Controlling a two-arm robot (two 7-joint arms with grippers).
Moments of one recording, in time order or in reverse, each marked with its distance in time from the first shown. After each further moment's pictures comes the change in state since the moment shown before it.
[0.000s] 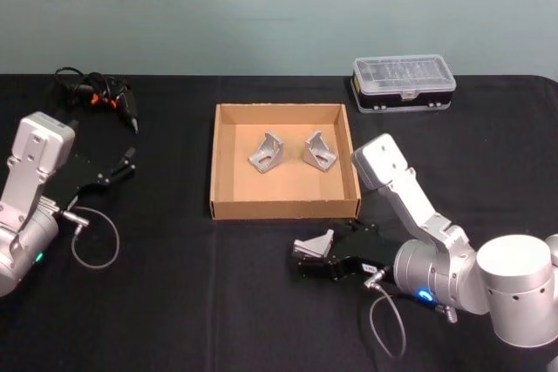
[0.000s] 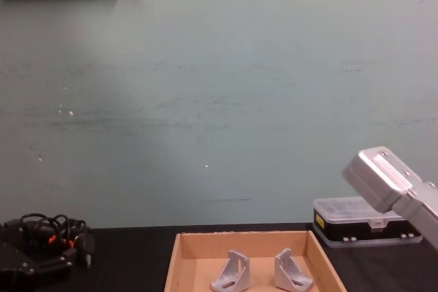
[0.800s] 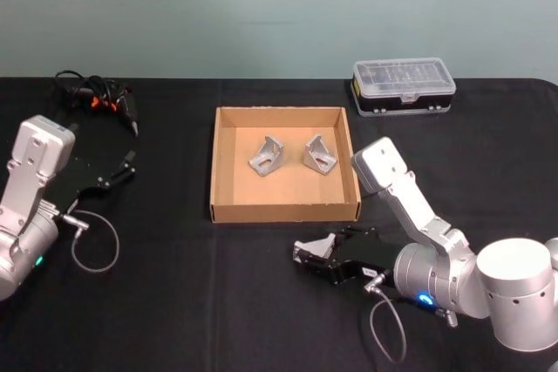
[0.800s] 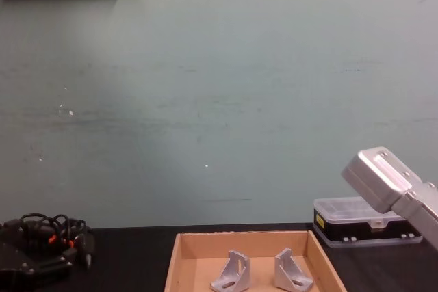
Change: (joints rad) left arm 0.000 0.000 0.000 0.000 0.000 0.000 0.000; right arm 0.000 0.001 -0.001 -0.001 0.000 0.002 -0.001
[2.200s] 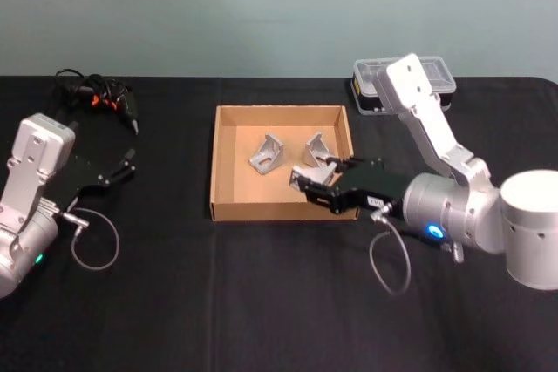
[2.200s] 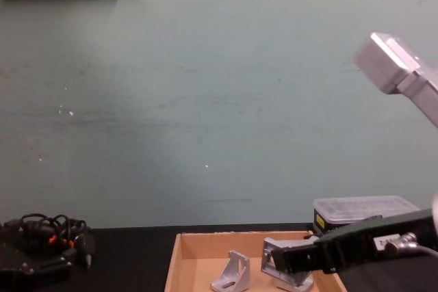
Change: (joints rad) left arm 0.000 0.000 0.000 0.000 0.000 0.000 0.000; right arm 0.084 -0.004 0.055 -0.089 0.069 0.056 -0.003
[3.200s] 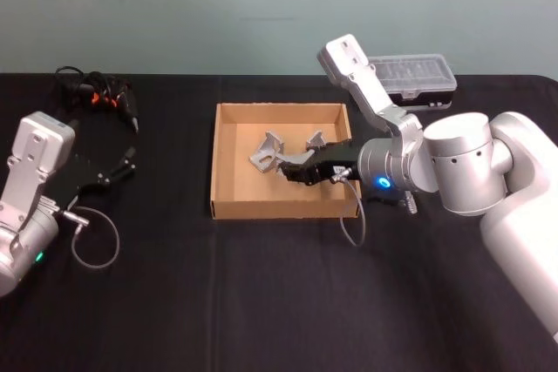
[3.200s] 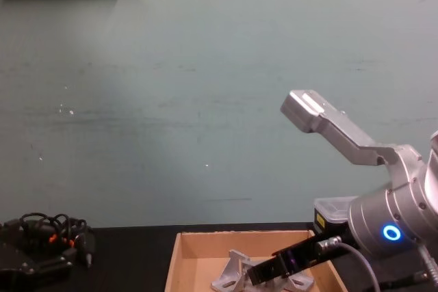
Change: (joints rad) left arm 0.000 0.000 0.000 0.000 0.000 0.000 0.000; right arm 0.316 -0.166 -0.111 0.468 -0.076 0.058 0.031
